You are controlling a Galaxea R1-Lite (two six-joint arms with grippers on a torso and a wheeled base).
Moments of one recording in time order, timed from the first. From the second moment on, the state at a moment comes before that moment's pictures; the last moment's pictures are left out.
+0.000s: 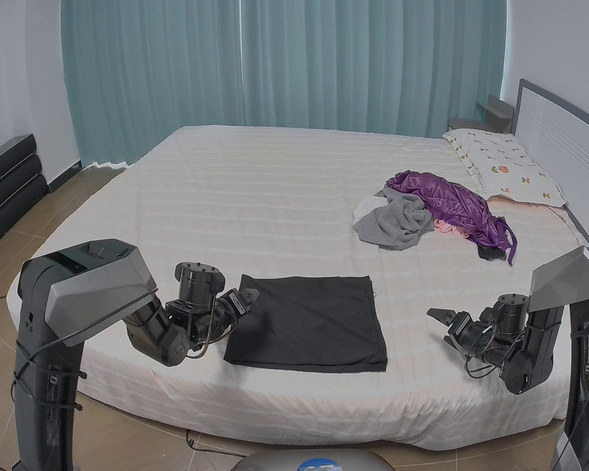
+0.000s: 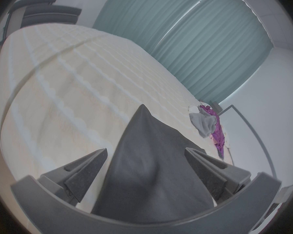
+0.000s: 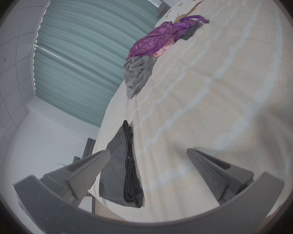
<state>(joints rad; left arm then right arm) -0.36 2.43 -1.02 -0.86 0.06 -0.81 0.08 2.47 -0.45 -1.55 0.27 0.90</state>
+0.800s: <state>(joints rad) -0.35 2.58 -1.26 -0.71 0.08 -0.77 0.09 2.48 -0.45 -1.55 0.27 0.89</state>
